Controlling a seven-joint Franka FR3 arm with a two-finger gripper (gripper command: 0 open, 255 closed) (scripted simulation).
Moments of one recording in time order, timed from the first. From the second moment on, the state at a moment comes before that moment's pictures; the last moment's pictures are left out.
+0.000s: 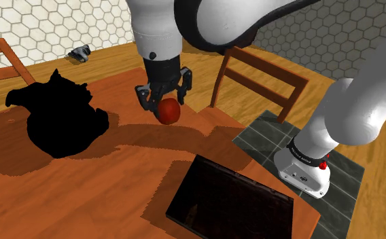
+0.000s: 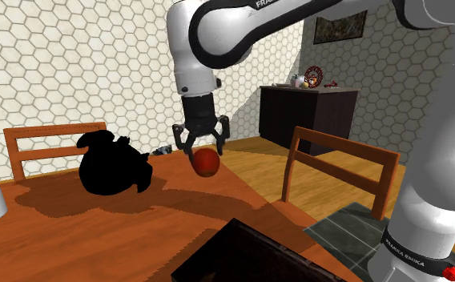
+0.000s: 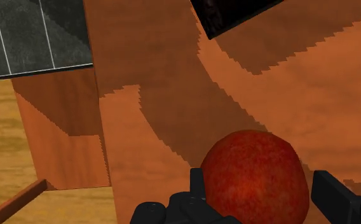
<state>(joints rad) 0.29 -0.04 0.56 -1.99 -0.04 1.88 0.99</state>
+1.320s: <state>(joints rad) 0.53 -0.49 0.71 -2.29 0.29 1.79 1.21</state>
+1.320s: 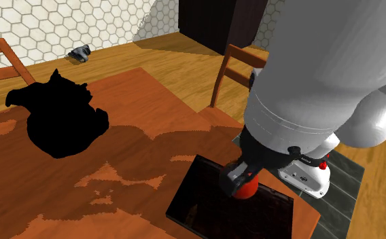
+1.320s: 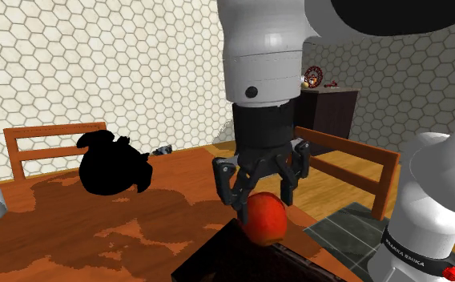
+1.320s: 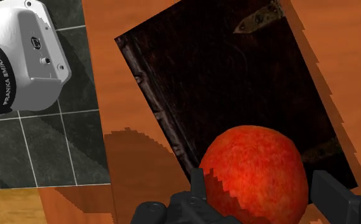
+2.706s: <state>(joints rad) 0.56 -0.46 0.83 -2.46 0.35 2.01 1.28</state>
